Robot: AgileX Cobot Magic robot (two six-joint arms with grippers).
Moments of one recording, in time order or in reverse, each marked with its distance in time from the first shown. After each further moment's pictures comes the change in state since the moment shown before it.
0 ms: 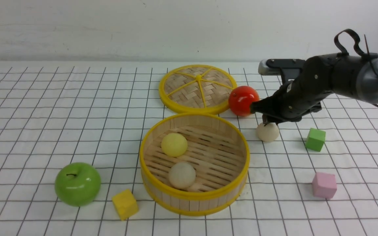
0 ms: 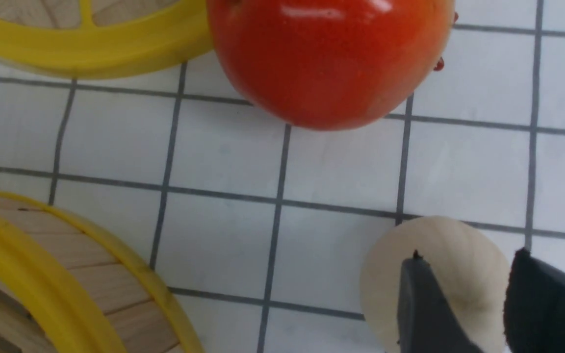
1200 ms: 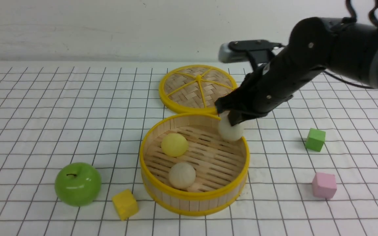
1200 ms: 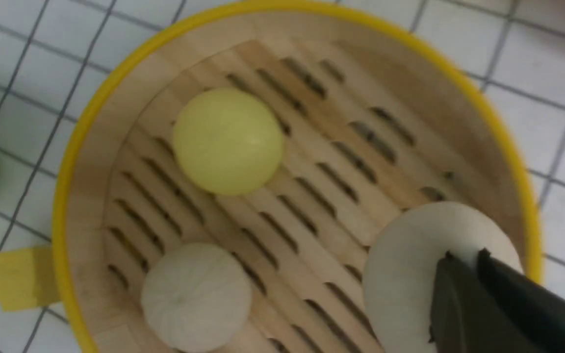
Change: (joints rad) right arm 0.207 -0.190 0.001 0.184 0.243 -0.198; left arm 0.000 0.000 0.000 0.000 0.000 0.000
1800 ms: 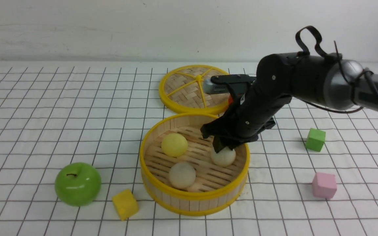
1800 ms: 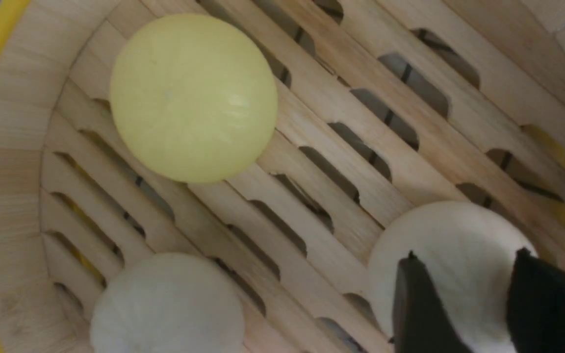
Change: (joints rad) right arm 0.020 0.098 0.001 -0.013 -0.003 0.099; left arm 0.000 0.000 0.000 0.000 0.000 0.000
